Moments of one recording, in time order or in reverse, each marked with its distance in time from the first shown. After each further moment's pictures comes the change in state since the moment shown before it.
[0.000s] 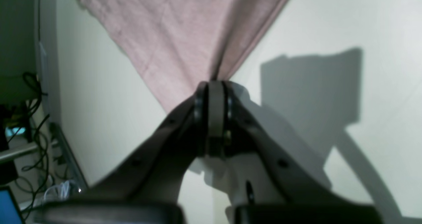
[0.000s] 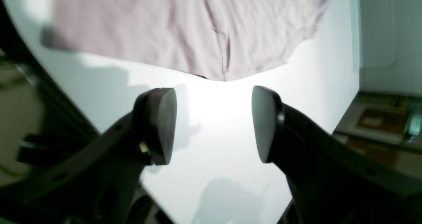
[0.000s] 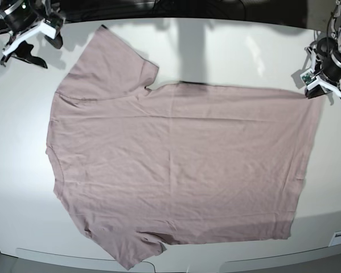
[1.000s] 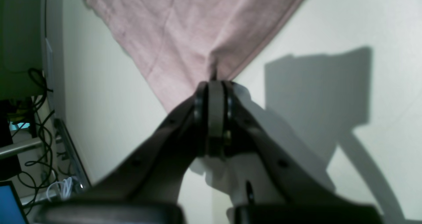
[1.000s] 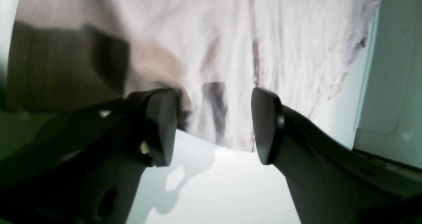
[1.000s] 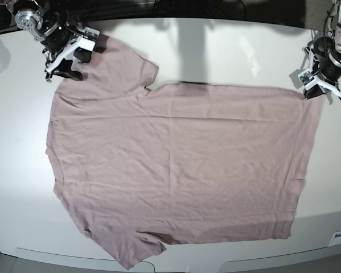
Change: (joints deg) left arm 0.1 1.1 0.0 0.3 0.2 0.6 0.7; right arm 30.7 0.8 -31.3 -22.8 -11.9 0.6 -1.7
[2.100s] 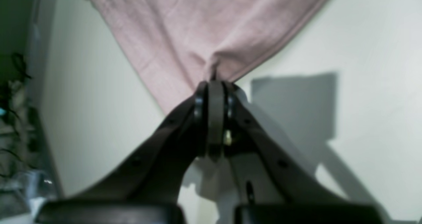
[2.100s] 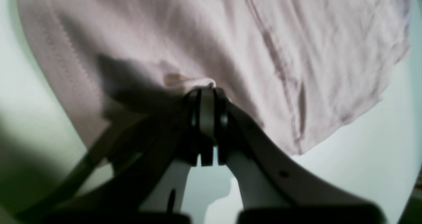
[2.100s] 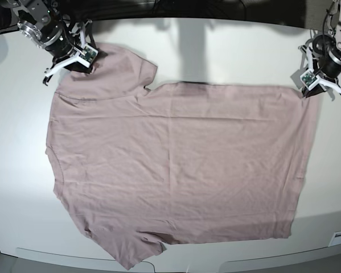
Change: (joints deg) left arm 1.7 -0.4 -0.1 0.0 -10.0 0.0 -0.5; right arm 3.2 -2.0 0.1 -1.5 21.8 5.8 -4.4
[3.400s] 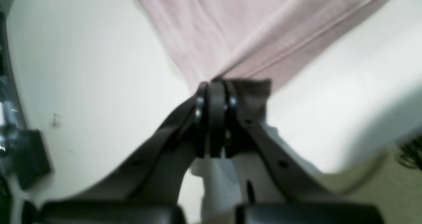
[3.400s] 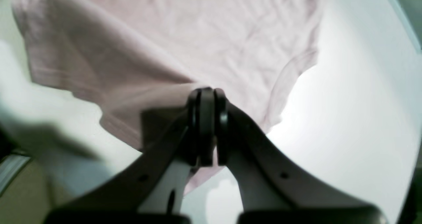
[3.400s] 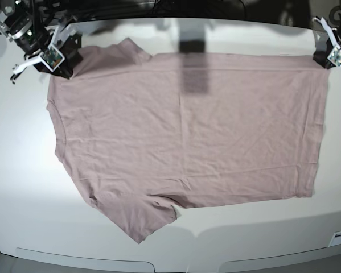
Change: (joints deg) left arm 18.7 1.9 -20.2 18.4 -17.9 0.9 8.3; right arm -15.6 -2.2 25.7 16.1 12.7 -0.4 7.5
